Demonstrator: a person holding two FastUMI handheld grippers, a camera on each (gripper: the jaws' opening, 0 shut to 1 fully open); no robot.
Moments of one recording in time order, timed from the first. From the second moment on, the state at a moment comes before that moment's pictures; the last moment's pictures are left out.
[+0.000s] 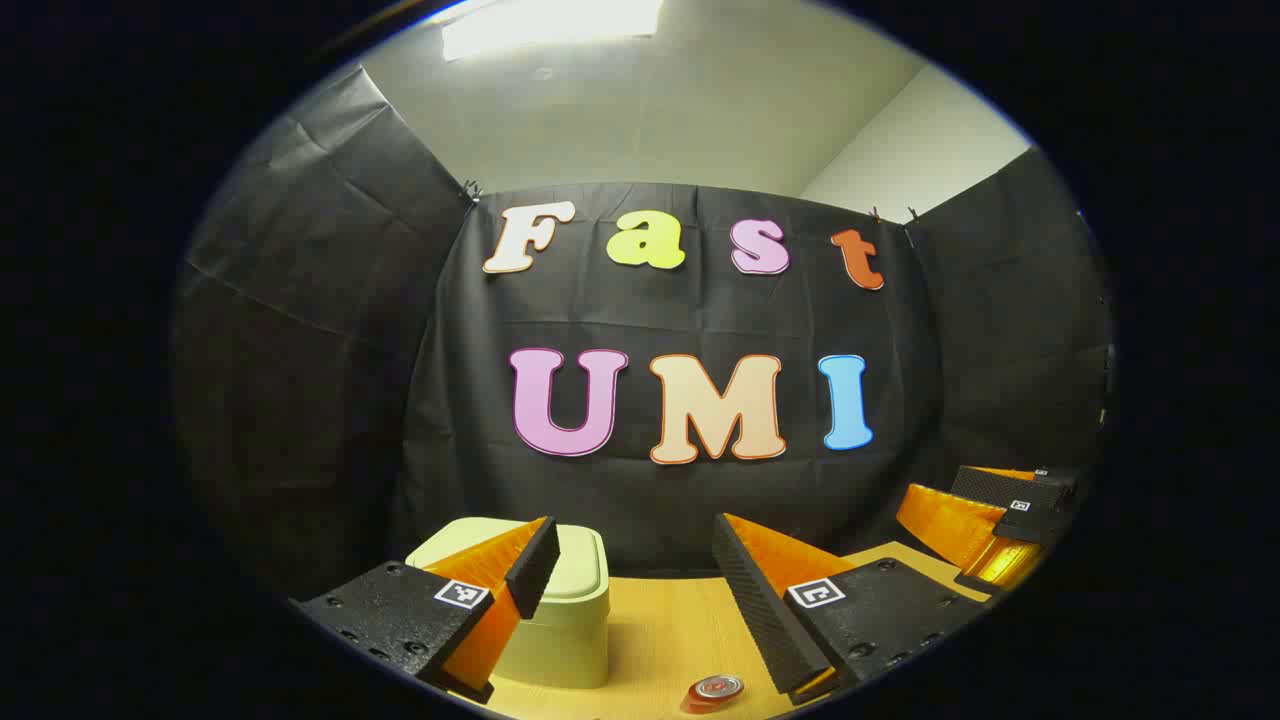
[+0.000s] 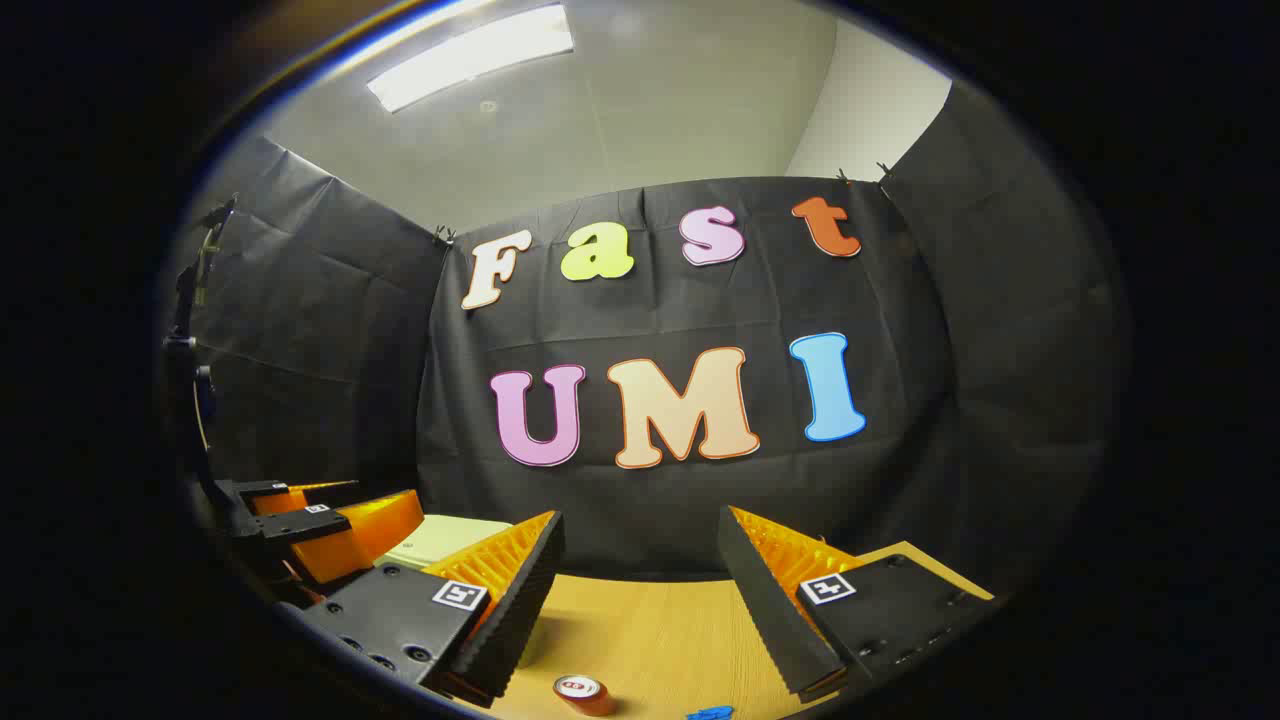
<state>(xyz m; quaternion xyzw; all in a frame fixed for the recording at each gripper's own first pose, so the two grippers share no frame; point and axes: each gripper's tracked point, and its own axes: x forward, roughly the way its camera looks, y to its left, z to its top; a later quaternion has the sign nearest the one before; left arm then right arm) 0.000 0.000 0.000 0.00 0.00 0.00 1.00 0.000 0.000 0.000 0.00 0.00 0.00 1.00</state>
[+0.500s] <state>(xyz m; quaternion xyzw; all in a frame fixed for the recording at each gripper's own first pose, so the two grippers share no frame) 0.006 0.012 -0.006 -0.03 0.00 0.02 1.00 0.002 -0.013 0.000 -0.01 0.00 -0.01 1.00</state>
